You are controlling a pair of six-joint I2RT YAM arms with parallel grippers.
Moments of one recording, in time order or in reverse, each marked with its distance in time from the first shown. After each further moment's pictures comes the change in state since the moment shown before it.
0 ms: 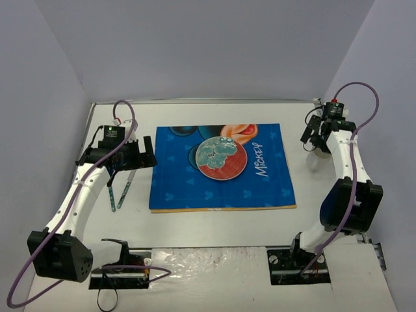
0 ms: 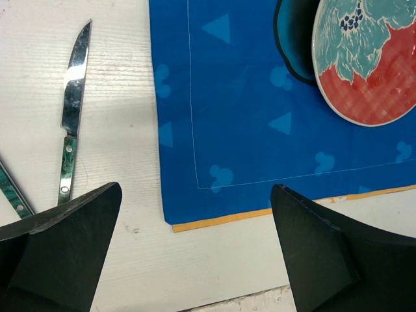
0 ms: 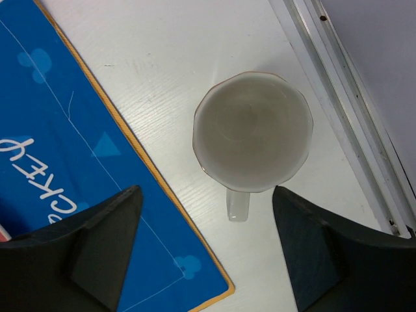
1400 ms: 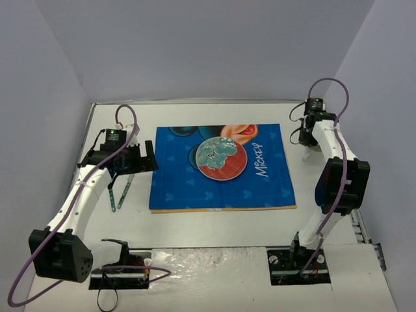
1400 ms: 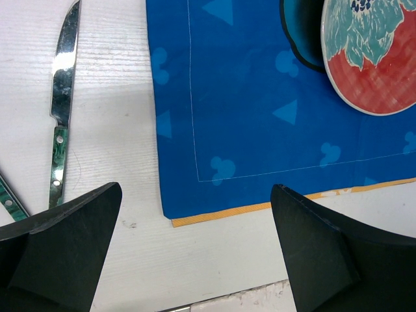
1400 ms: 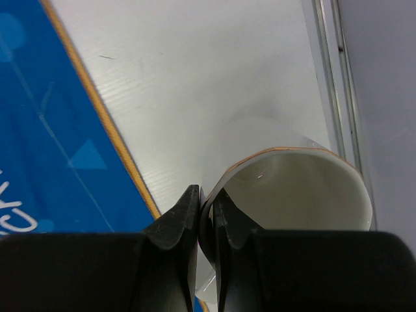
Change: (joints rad) left arm 0.000 0.000 -0.047 0.008 0.021 0.000; right arm 0.096 0.212 0.108 0.014 0.080 -0.169
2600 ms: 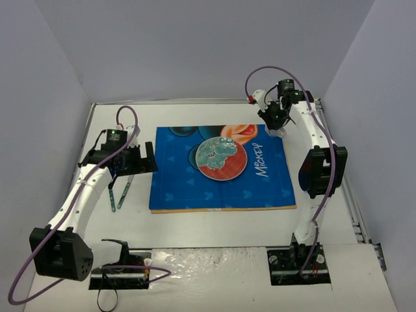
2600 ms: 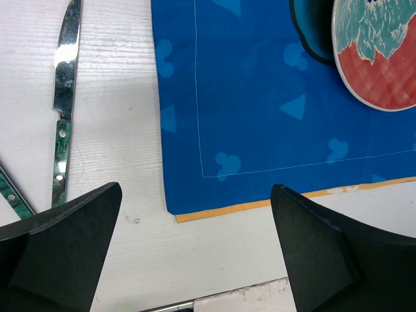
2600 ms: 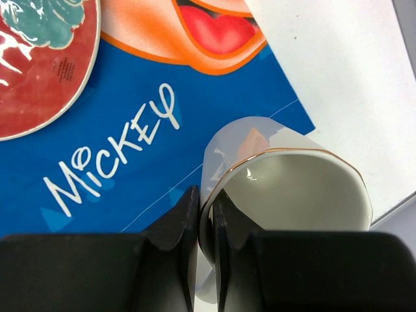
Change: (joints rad) left arm 0.000 0.011 0.000 -0.018 -0.010 0.008; right arm 0.205 0.246 0.465 -0.251 -0.510 -0.954
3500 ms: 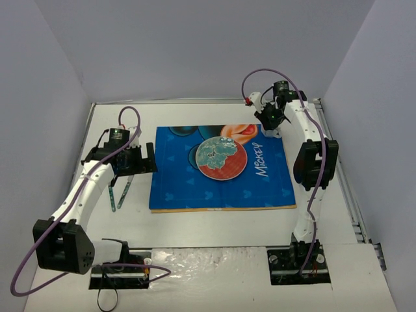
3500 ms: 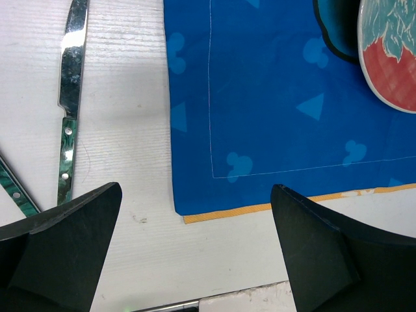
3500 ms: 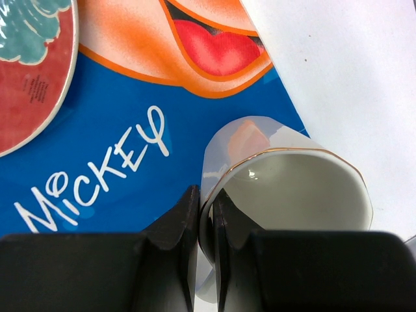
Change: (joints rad) left arm 0.000 0.047 0.000 -0.002 -0.024 0.008; right arm 0.002 0.139 0.096 -0.001 -0.025 -0.037
